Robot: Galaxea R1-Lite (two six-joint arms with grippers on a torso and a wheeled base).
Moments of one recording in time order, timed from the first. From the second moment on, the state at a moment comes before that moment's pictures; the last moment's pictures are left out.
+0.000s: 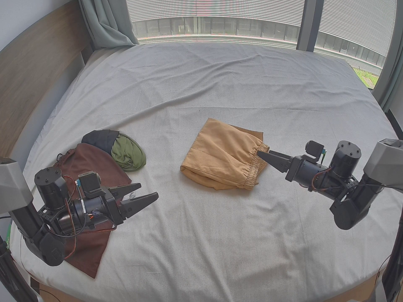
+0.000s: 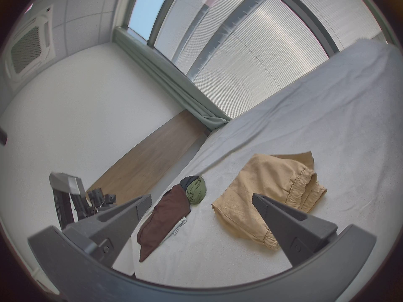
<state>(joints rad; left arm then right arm) -0.21 1.95 -0.29 -1.55 -0.71 -0.35 0.28 2.14 -0.67 -1.54 0.59 0.53</state>
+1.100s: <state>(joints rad) -0.43 1.35 -0.02 -1.50 -0.70 -0.23 0.18 1.24 -0.03 -1.45 0.44 0.12</state>
